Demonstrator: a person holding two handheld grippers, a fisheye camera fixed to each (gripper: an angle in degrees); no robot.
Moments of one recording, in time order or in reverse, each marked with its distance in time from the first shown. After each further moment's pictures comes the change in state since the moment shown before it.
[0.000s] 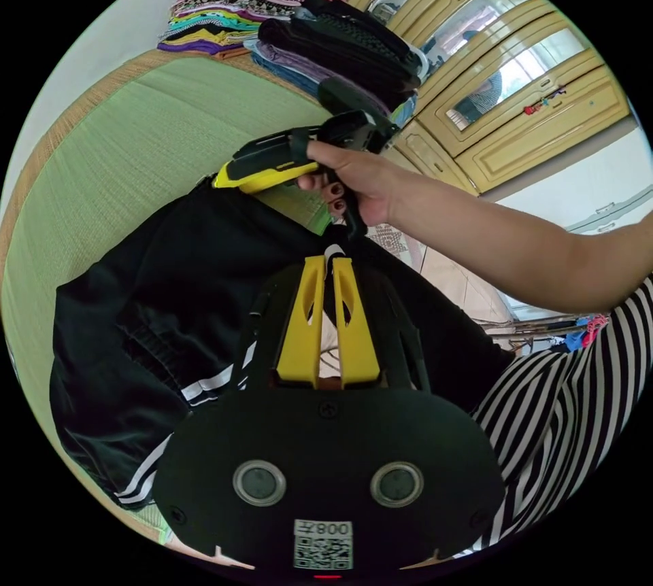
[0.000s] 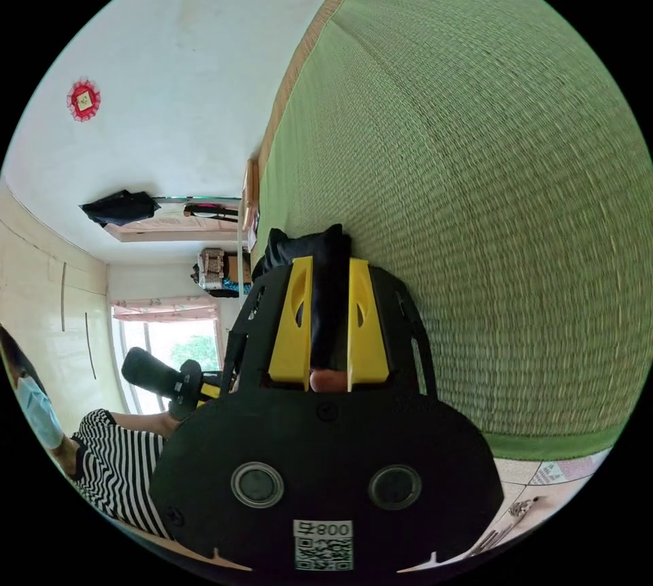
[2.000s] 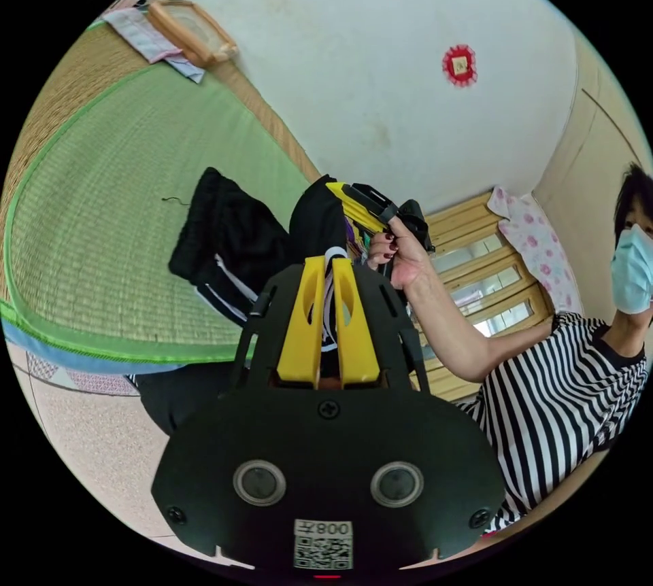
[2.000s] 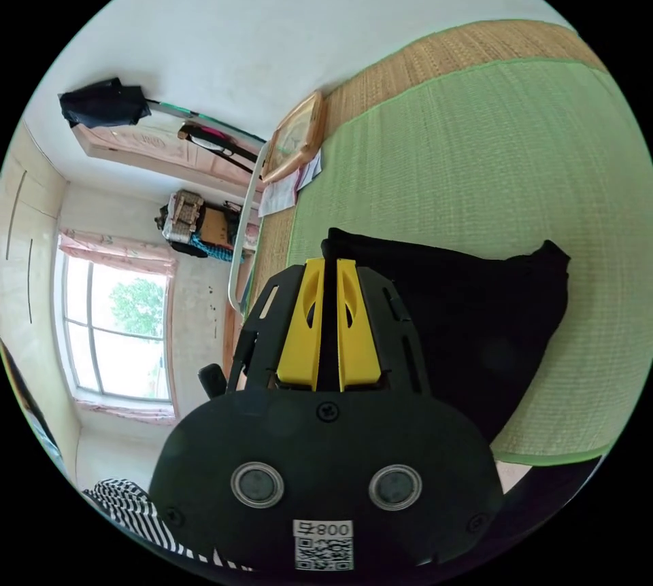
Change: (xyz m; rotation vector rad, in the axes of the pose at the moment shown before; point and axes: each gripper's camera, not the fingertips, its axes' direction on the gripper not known) left arm -0.389 0.642 -0.152 0.962 0.297 -0.756; right arm -0.673 -0.170 0.211 0.359 0.015 -0.386
